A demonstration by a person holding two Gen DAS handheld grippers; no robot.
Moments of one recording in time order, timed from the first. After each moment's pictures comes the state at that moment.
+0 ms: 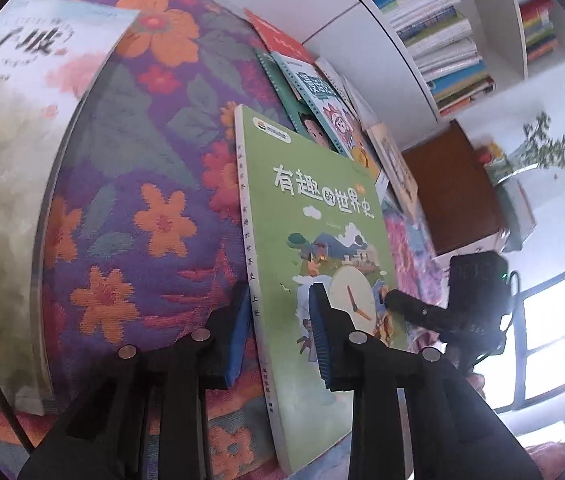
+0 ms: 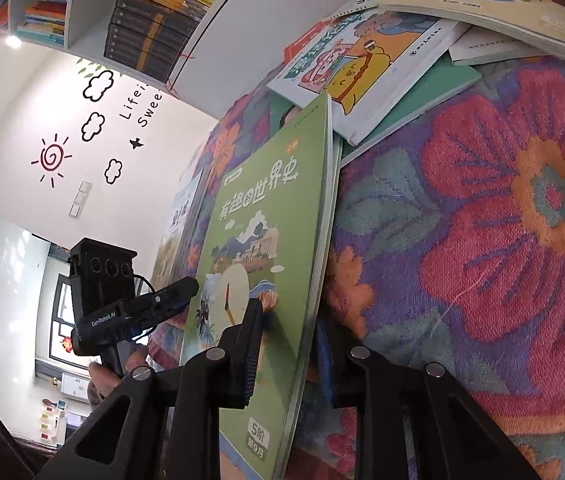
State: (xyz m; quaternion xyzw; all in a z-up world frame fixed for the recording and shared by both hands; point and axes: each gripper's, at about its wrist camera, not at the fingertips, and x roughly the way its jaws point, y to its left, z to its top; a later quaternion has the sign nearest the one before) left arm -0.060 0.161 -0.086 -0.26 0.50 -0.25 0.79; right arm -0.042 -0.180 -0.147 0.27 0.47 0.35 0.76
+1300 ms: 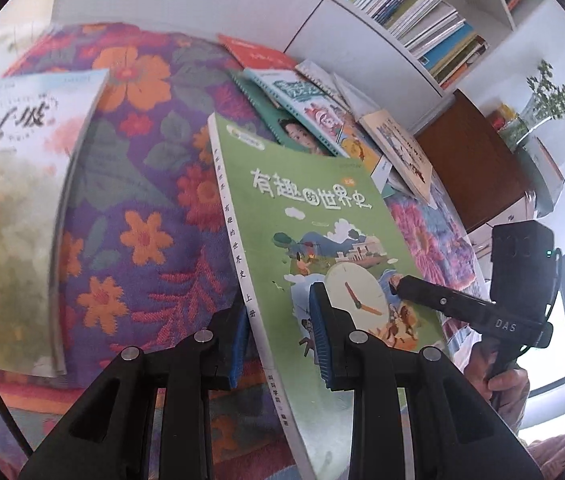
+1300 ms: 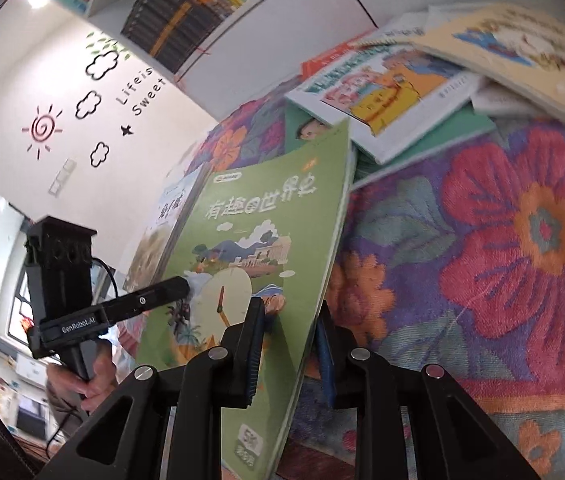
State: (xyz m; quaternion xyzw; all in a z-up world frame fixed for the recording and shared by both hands) left arm -0.074 0.140 -0.054 -0.17 0.48 -0.22 0.83; right arm -0.061 -0.164 -0.125 0.19 0.44 0.33 0.81
